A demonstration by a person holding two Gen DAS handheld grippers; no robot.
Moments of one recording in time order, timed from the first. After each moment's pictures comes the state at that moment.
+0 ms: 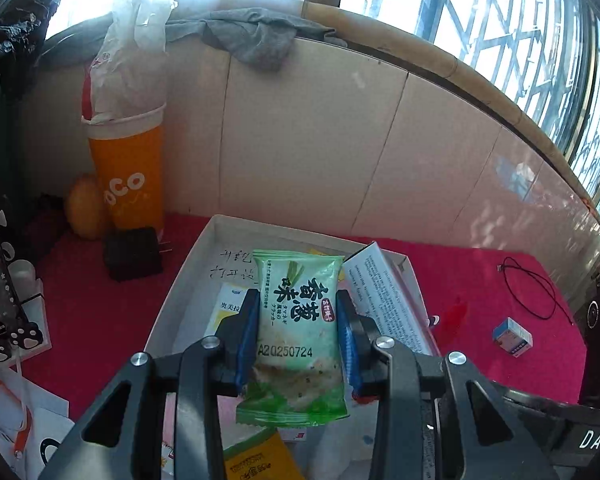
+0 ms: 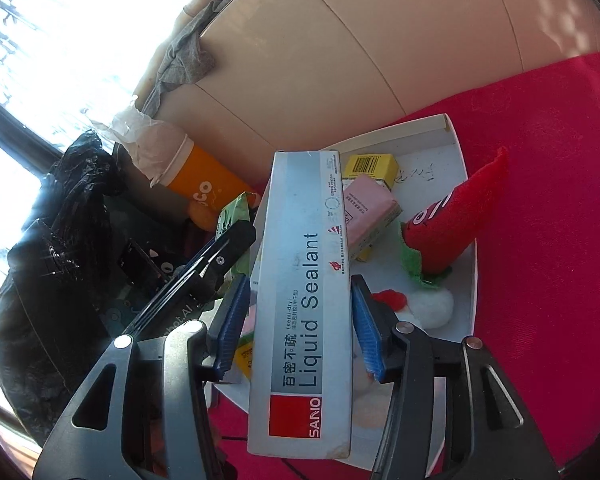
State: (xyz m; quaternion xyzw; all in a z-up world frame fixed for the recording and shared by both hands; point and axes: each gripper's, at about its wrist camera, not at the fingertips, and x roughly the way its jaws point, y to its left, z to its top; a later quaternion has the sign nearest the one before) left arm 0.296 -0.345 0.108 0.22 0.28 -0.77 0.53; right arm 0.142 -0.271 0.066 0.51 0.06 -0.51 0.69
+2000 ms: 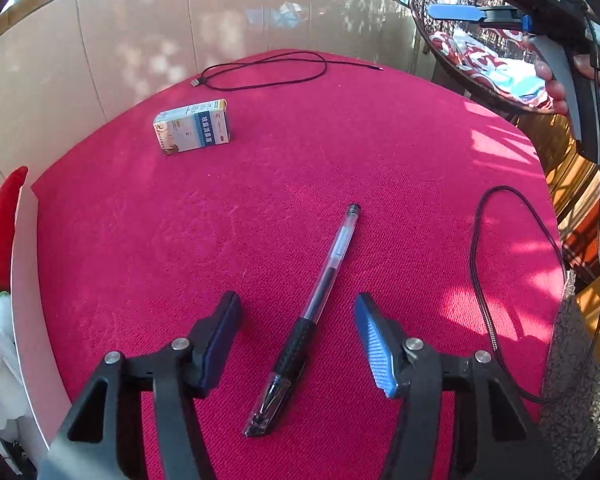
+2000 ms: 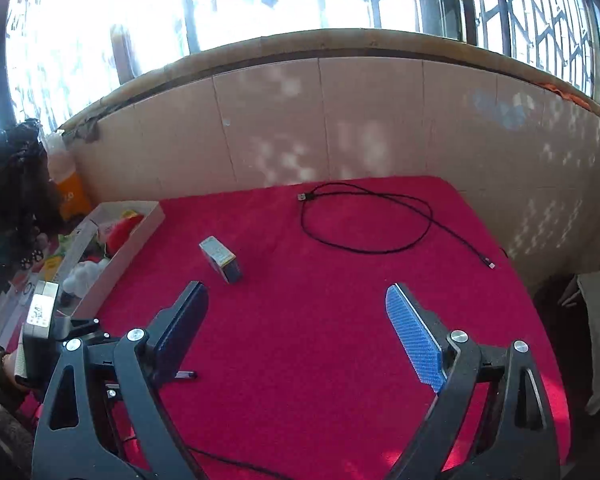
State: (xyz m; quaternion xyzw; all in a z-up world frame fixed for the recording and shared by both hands) left arm 0.066 -0.143 0.003 0.43 0.10 -0.88 0.16; right arm -0.152 -0.049 0.120 0.27 0.18 -0.69 0.65
